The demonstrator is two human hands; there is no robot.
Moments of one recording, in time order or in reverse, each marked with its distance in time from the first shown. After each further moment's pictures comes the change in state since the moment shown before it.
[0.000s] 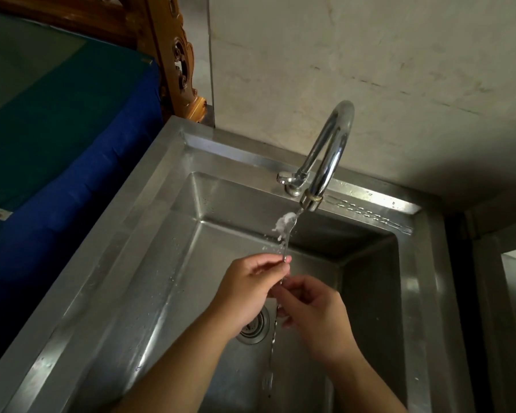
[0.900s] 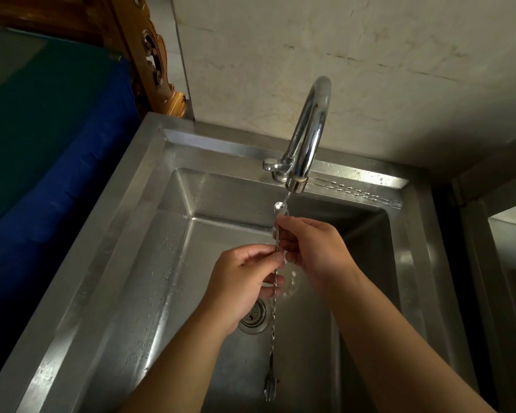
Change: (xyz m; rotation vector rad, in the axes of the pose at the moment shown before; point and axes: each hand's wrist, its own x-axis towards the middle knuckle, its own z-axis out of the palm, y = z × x) left_hand -0.013 0.013 -0.002 -0.055 -0.029 -0.086; right_hand 0.054 -0.044 -0.005 0.333 0.027 0.156
